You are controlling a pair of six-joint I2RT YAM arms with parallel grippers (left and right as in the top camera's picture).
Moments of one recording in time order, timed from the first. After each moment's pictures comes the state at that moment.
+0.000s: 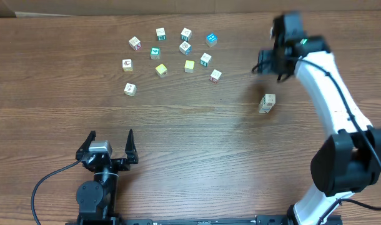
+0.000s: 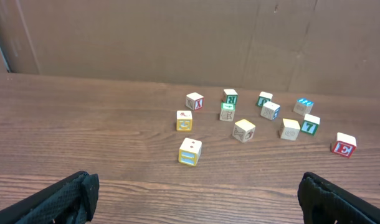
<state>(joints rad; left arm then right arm) -0.03 0.02 0.01 -0.08 -0.03 -0.09 0.13 1.89 1.76 -0.98 0.14 0.20</state>
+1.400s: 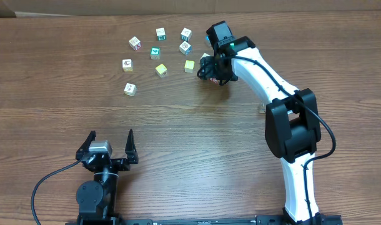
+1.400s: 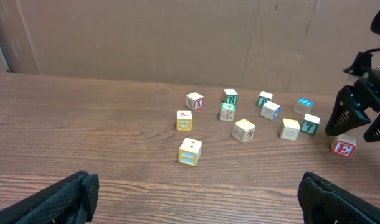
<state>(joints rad) -0.03 0.02 0.01 -0.08 -0.03 -0.09 0.39 2.30 1.92 -0.87 0.01 0.42</state>
